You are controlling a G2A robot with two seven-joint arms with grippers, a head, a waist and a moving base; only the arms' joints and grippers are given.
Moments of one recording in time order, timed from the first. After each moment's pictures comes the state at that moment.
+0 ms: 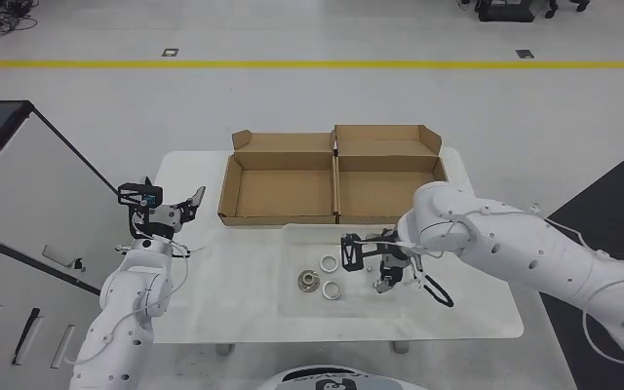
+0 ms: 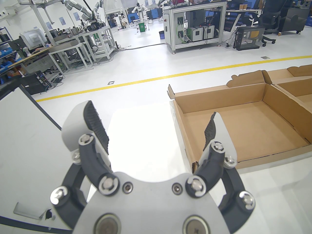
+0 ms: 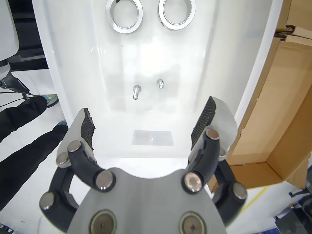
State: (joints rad) left arm 1.73 -1.15 -1.60 -1.80 1.33 0.00 0.00; right arm -0.56 -0.76 0.24 -1.81 -0.47 -0.56 1.20
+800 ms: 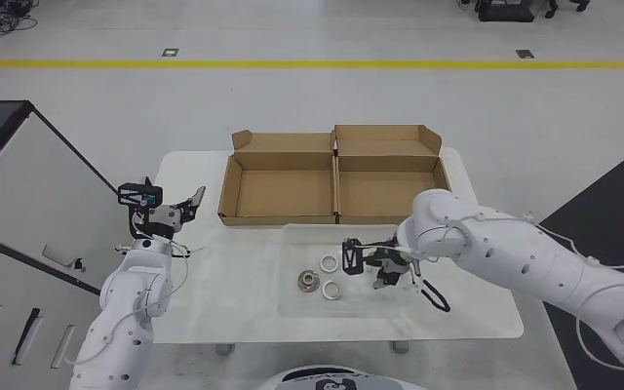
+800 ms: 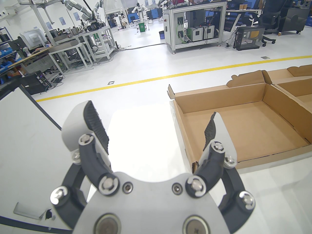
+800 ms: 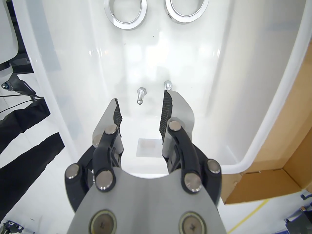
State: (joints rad) left arm 1.73 -1.15 -1.60 -1.80 1.33 0.00 0.00; right arm -0.63 -0.76 0.26 -1.78 -0.49 -0.56 1.20
